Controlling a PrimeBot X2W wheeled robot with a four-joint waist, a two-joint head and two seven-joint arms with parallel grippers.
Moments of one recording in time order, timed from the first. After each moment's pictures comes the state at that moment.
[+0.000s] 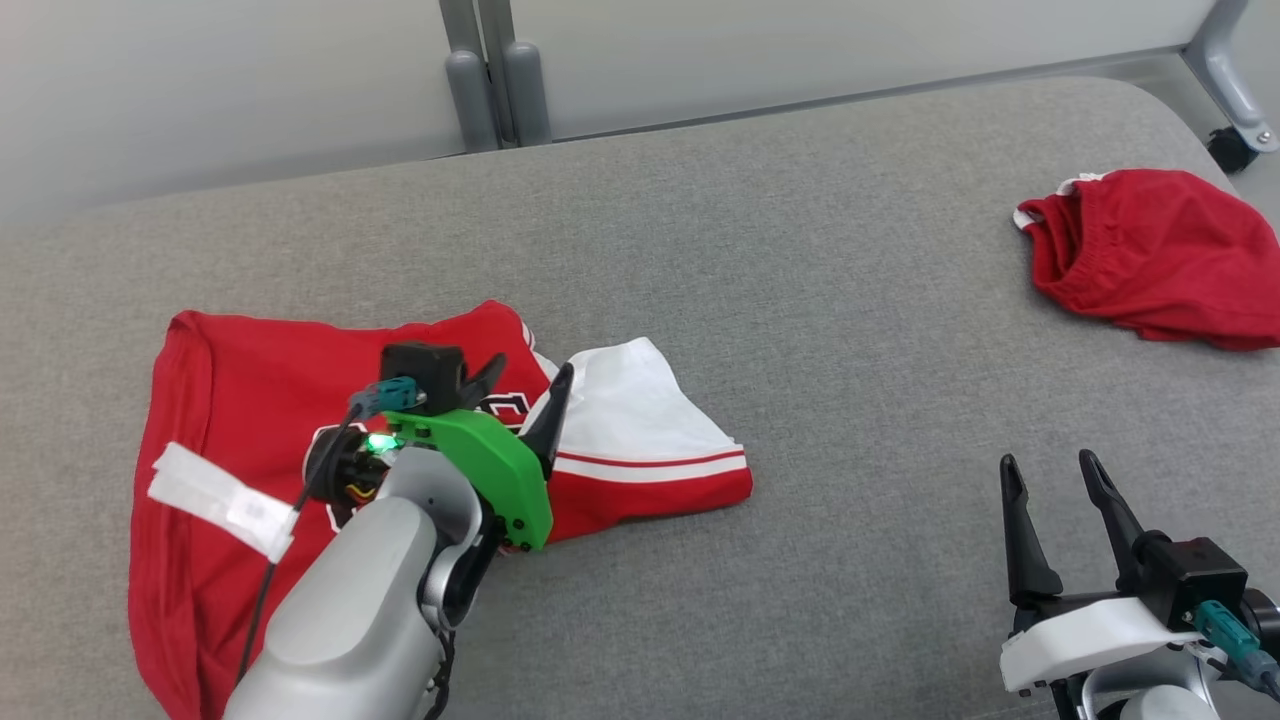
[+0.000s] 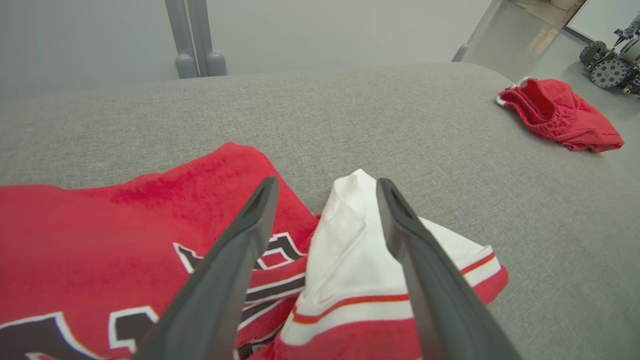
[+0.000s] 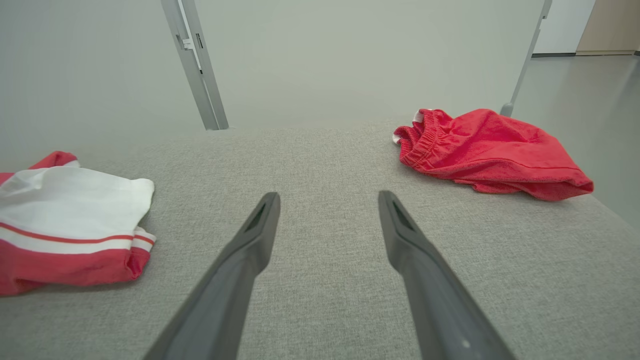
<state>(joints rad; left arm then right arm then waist) -0.56 0.16 -0.62 0.59 -0.67 -0.03 0.01 0.03 -0.05 -0.07 0.15 0.09 0.13 -0.26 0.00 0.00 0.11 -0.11</state>
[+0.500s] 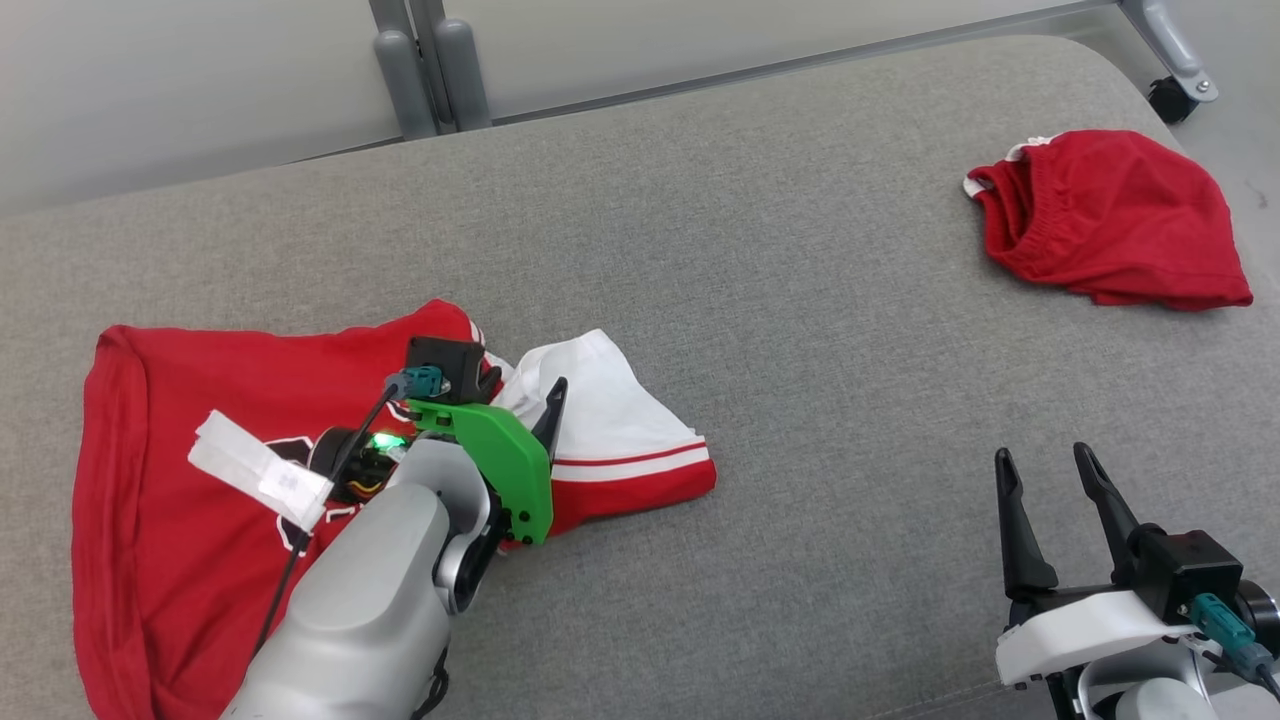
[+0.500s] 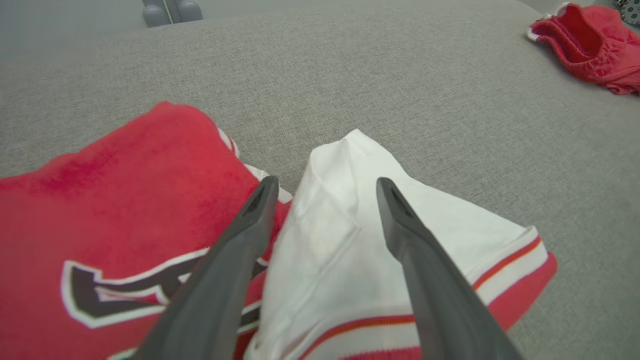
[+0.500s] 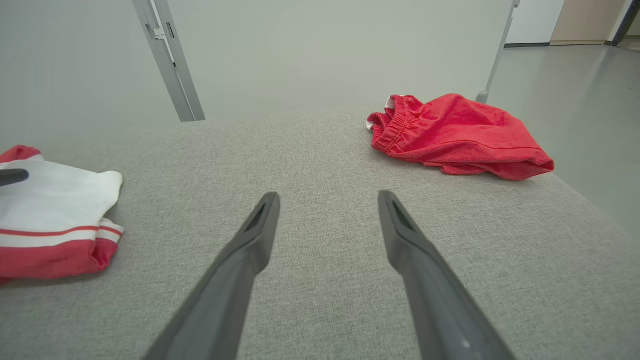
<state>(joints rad) -0.65 0.10 -0.67 0.81 -0.64 -0.02 0.02 0.01 -0.05 -0.07 0.16 0.09 0.13 -0.26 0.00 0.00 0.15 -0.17</state>
